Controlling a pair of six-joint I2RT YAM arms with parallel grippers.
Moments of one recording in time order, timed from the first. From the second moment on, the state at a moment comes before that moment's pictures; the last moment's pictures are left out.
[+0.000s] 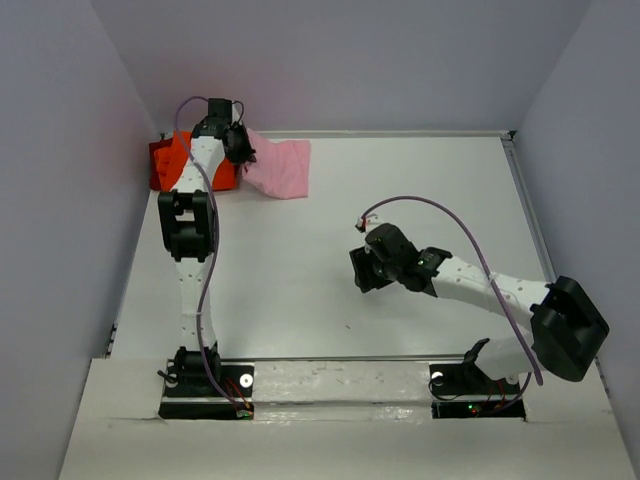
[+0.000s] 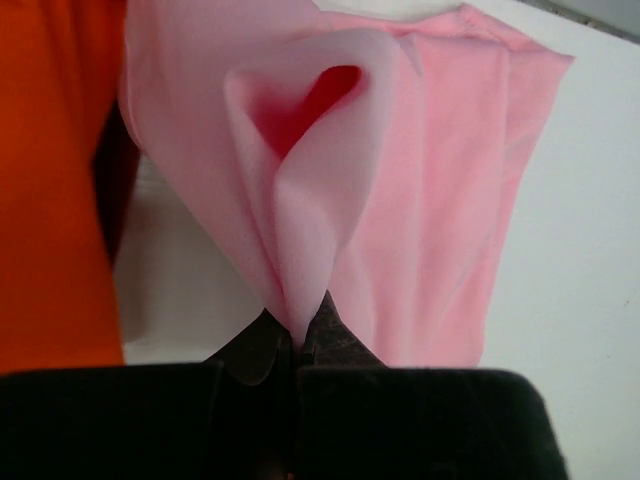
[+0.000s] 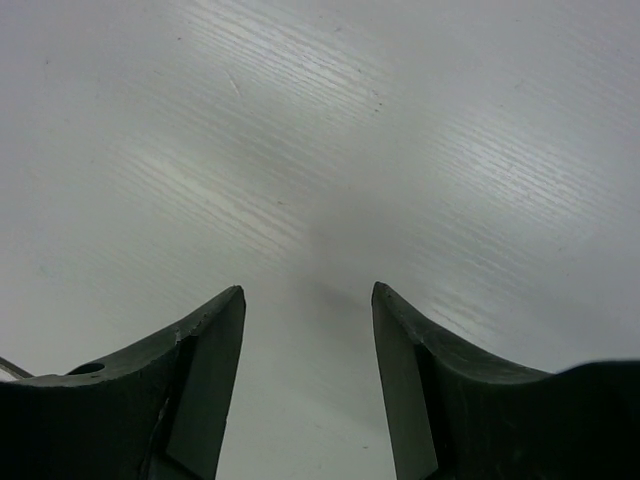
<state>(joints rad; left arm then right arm) -0.07 2.43 2.25 -0.67 0.20 -0.39 0.81 1.36 0.83 -0.34 0.11 0.34</state>
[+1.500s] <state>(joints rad) 0.05 2.28 2.34 -0.68 0.21 -0.33 0.88 1.54 0.79 -0.21 0.06 0.39</state>
